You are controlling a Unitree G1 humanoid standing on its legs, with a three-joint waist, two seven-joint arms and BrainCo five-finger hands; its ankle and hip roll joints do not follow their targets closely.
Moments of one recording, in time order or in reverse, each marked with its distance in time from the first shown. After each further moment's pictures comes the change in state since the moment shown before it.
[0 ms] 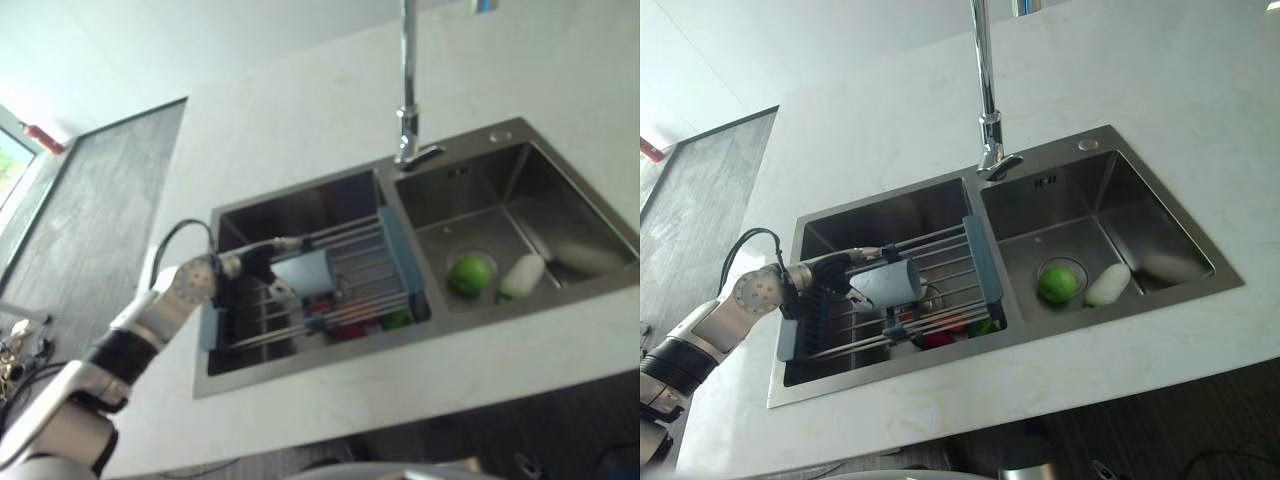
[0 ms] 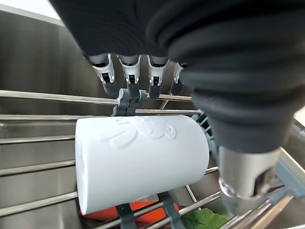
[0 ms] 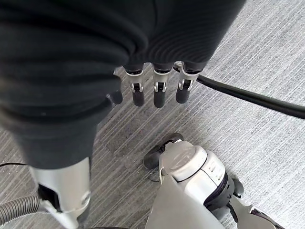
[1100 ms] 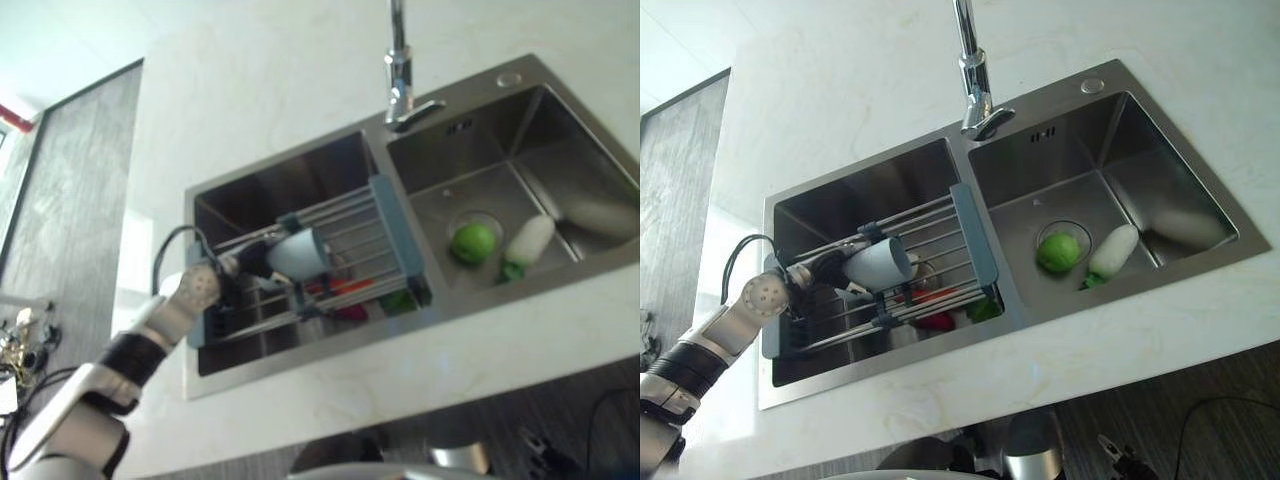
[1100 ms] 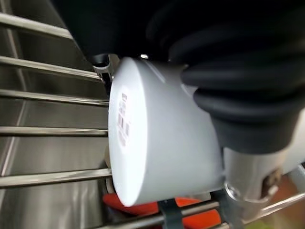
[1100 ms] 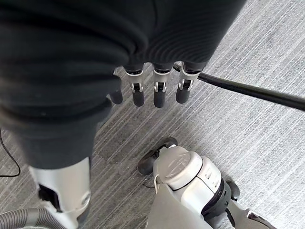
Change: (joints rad) left arm -0.003 -0.050 0.012 0.051 0.038 0.085 0.147; right arm -0.022 -0.028 -0.001 -0.085 0.040 -0.016 0.000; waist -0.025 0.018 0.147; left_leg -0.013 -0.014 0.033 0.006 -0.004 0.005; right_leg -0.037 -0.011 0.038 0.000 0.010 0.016
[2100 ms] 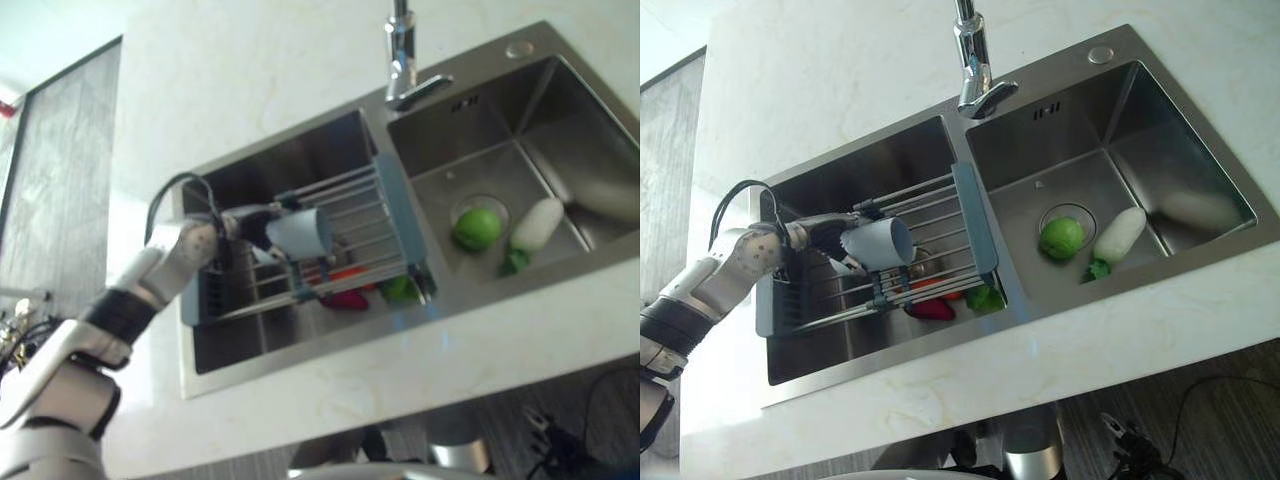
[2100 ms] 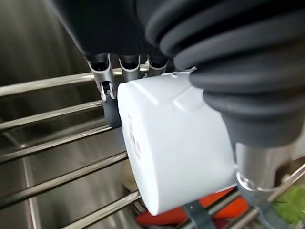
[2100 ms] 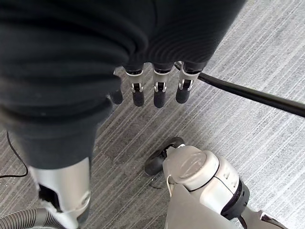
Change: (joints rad) left arm -0.227 0.102 -0.082 -0.026 0.202 -0.040 -0.169; right arm -0.035 -0.029 0.011 -0.068 0.040 0.021 -0.009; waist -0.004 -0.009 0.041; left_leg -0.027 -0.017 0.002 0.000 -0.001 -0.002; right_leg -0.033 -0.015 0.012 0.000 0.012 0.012
